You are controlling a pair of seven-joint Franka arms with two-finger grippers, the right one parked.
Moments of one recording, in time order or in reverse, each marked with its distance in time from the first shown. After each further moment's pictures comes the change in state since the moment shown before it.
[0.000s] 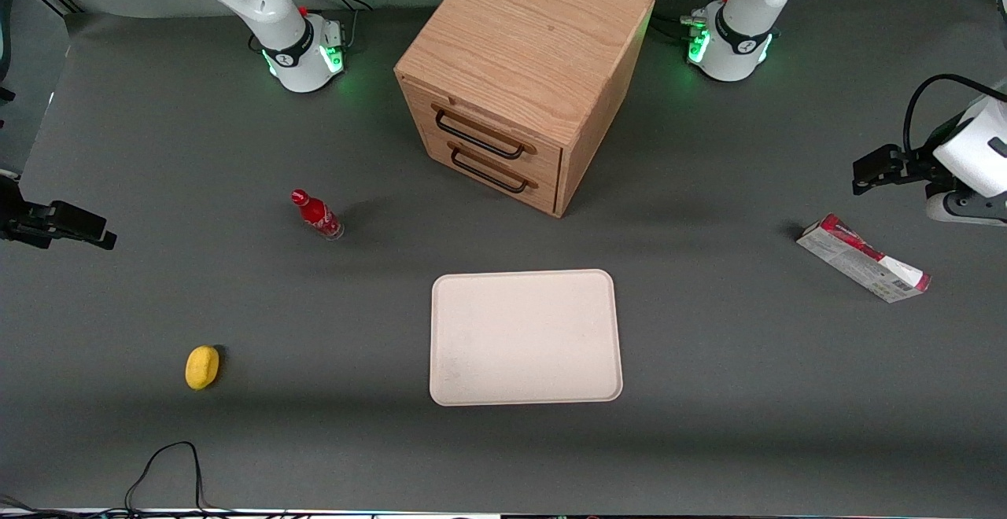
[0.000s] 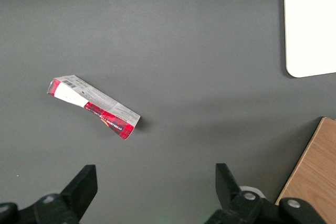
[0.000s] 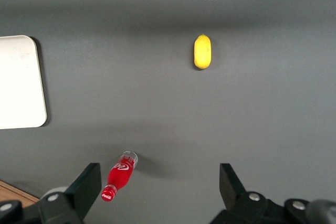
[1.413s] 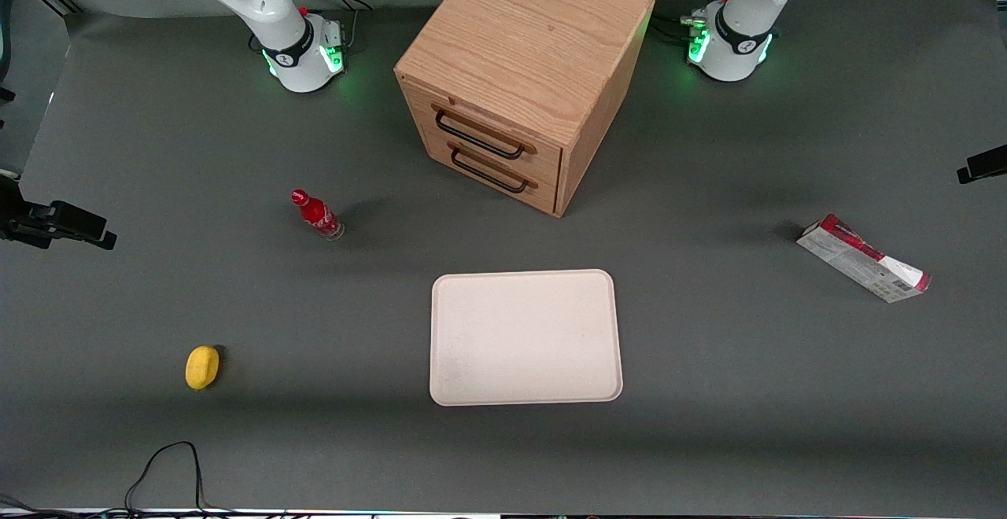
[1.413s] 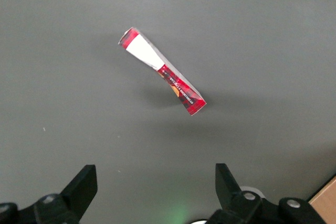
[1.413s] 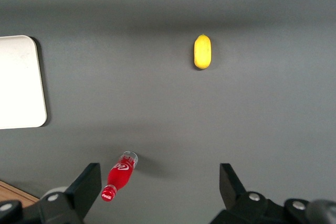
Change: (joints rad) arm 0.302 0.020 0.025 -0.063 0.012 -0.002 0.046
